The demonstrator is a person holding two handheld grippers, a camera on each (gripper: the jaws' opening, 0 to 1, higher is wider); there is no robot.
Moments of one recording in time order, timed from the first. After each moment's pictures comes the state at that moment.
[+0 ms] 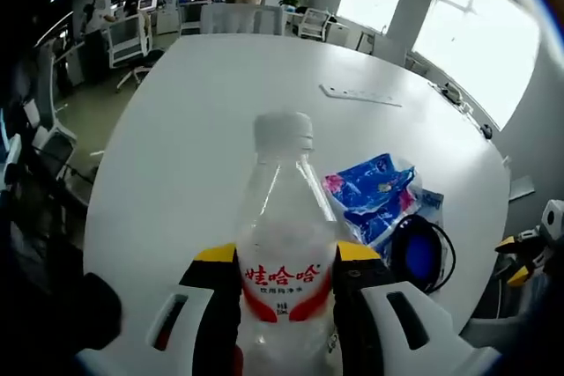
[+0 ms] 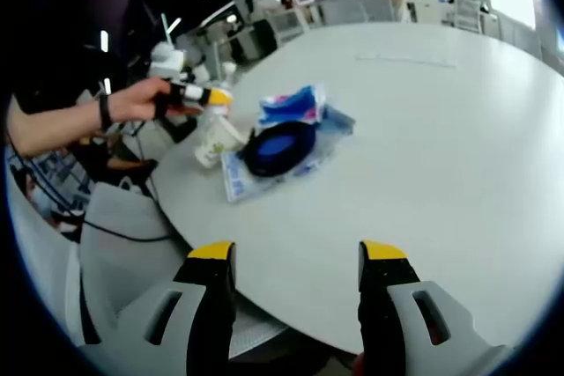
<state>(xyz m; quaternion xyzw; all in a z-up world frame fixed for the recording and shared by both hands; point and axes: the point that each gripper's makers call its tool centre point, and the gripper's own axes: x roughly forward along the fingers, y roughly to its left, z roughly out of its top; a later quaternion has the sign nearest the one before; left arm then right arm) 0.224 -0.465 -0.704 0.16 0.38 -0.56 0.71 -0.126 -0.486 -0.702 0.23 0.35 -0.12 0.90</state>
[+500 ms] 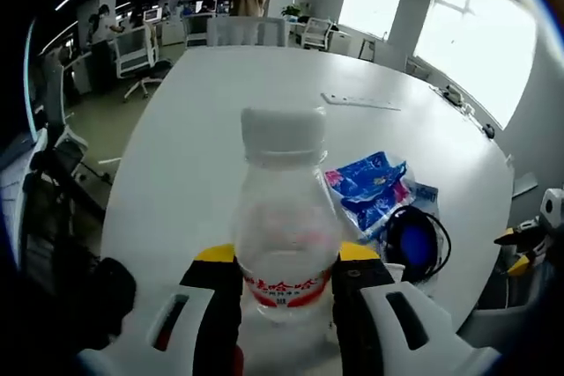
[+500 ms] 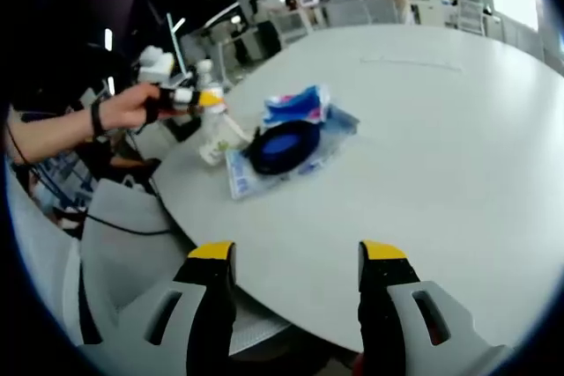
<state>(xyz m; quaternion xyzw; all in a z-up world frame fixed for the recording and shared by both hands) 0.220 -0.440 -0.692 0.16 0.36 -0.56 0.73 -0.130 -0.482 -0.702 0.23 0.35 -0.12 0.90</state>
